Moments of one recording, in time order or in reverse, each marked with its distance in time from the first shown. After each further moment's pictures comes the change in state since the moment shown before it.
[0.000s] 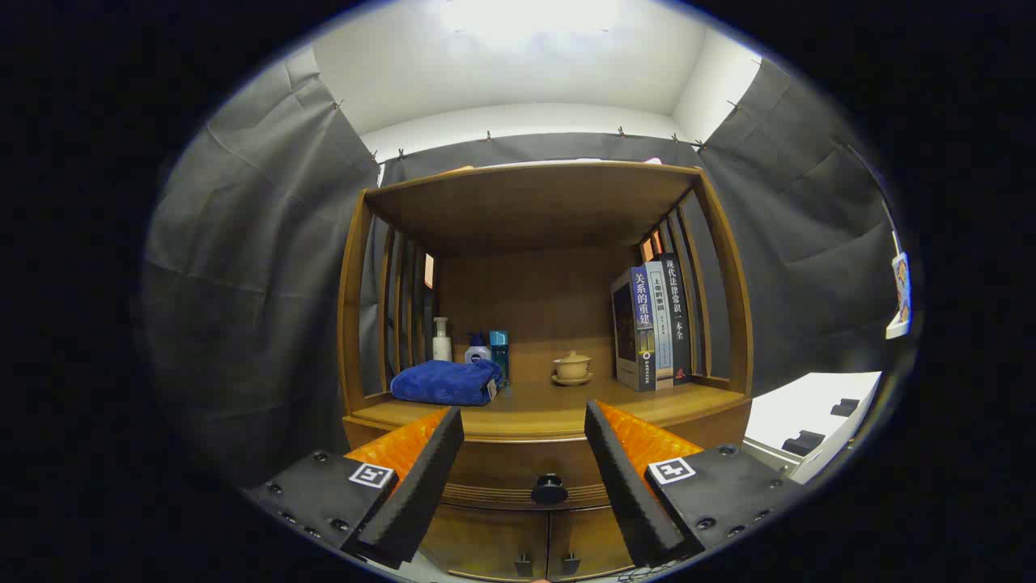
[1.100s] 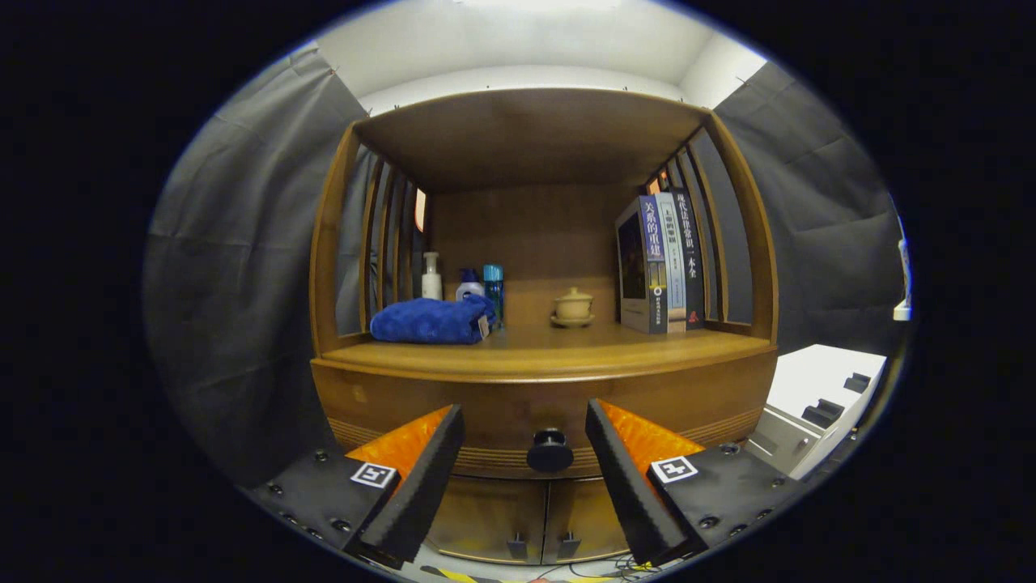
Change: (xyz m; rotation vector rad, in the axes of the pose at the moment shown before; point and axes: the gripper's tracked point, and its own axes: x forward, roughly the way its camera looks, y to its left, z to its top) arm 0.034 -0.010 -0.107 -0.003 0.206 -0.013
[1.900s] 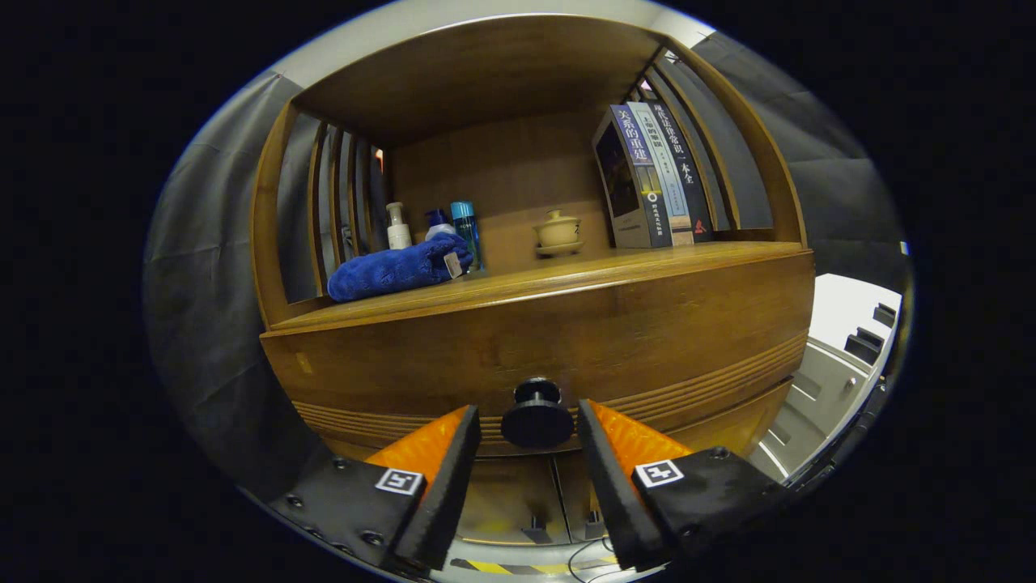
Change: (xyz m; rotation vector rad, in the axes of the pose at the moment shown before) arm 0.056 -0.023 -0.057 0.110 0.154 -0.023
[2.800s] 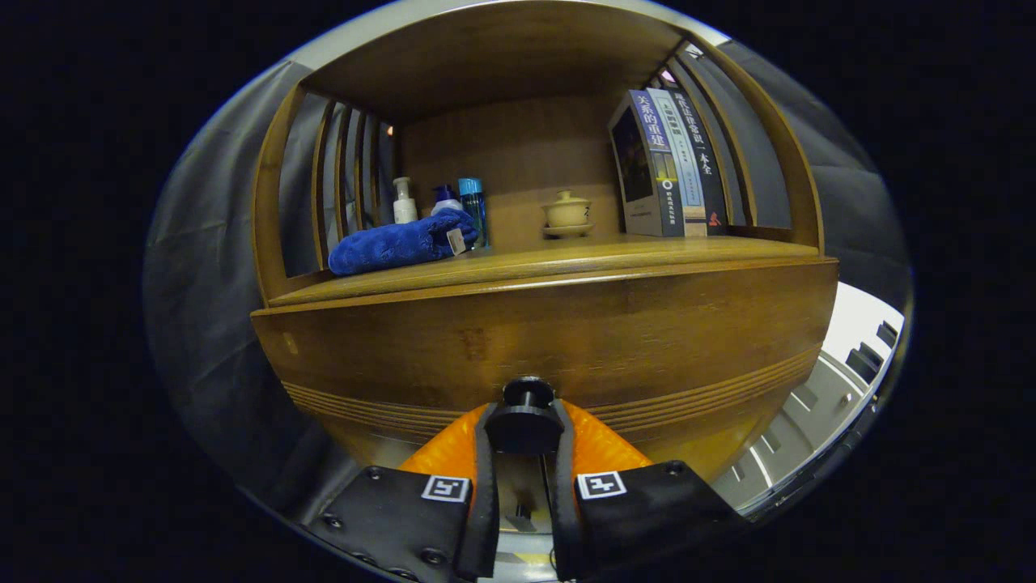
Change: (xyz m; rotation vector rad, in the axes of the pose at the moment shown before) arm -0.017 -0.003 -0.013 -0.046 0.100 0.039
